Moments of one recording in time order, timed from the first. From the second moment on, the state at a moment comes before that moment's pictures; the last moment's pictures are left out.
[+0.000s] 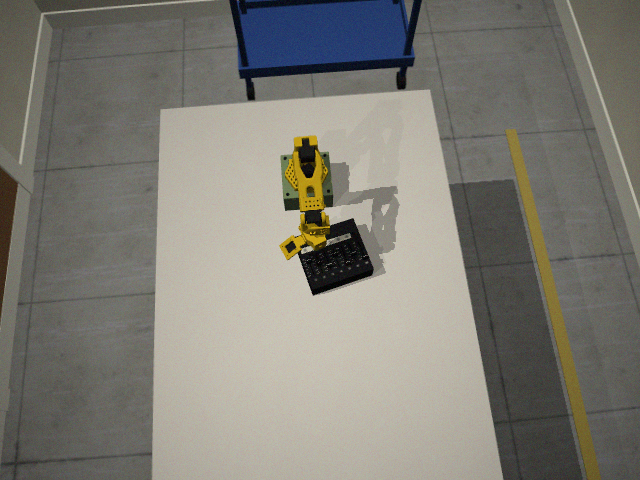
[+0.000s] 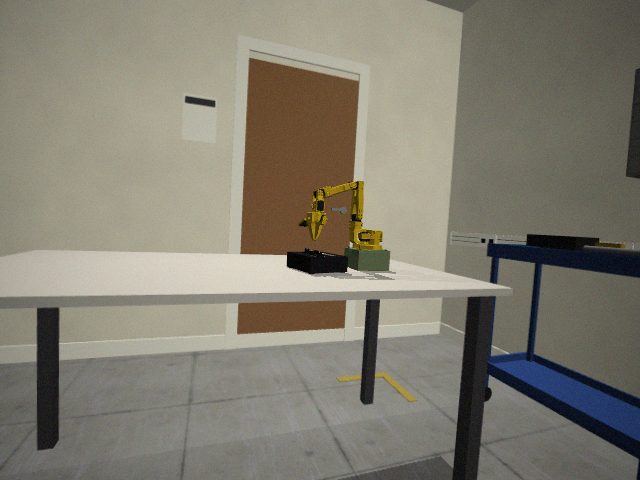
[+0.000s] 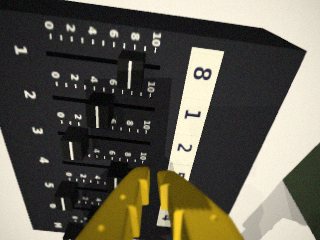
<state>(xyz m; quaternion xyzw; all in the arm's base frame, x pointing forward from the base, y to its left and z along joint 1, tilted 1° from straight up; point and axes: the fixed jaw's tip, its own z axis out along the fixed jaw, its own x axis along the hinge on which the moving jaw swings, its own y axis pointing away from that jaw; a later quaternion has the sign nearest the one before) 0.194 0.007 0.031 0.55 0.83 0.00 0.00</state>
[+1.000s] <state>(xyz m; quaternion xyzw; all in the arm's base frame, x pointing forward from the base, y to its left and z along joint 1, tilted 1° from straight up) 0.202 0.007 0.024 0.55 0.83 0.01 0.01</state>
